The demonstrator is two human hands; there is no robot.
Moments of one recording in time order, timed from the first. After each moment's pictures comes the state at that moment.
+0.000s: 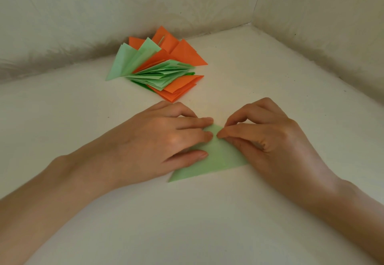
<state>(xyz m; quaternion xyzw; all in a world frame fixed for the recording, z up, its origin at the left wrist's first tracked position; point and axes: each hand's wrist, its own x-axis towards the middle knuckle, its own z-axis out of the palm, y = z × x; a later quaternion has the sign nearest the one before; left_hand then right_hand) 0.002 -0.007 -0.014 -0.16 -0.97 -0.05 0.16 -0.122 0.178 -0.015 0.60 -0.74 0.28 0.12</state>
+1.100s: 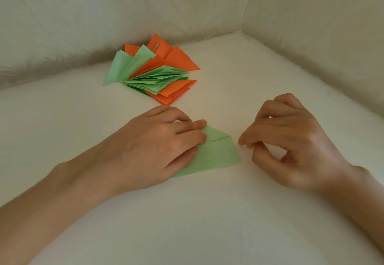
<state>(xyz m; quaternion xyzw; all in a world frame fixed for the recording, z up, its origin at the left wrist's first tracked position) 0.008 0.004 -0.008 -0.13 -0.98 -0.02 0.15 -0.137 0.201 0.008 0.67 -0.68 0.25 0.15</state>
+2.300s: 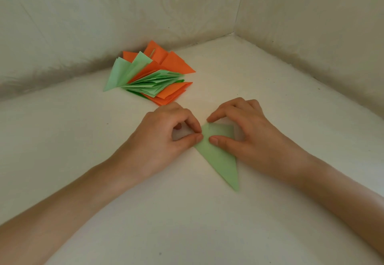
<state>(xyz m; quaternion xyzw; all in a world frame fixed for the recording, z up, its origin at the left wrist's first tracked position) -0.004 0.020 -0.010 0.08 -0.91 -0.37 0.16 -0.121 0.178 -0.004 0.51 -0.81 0.29 -0.08</state>
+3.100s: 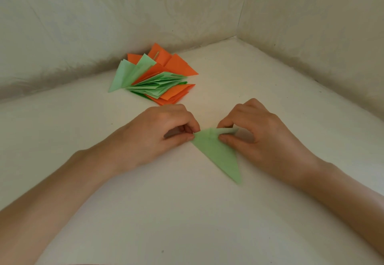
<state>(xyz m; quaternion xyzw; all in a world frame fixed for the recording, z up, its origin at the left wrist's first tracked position) -0.001 -0.008 -0.005 -0.08 -0.95 -0.28 0.13 -0.127 0.185 -0.004 0.58 -0.76 0.29 0.03</state>
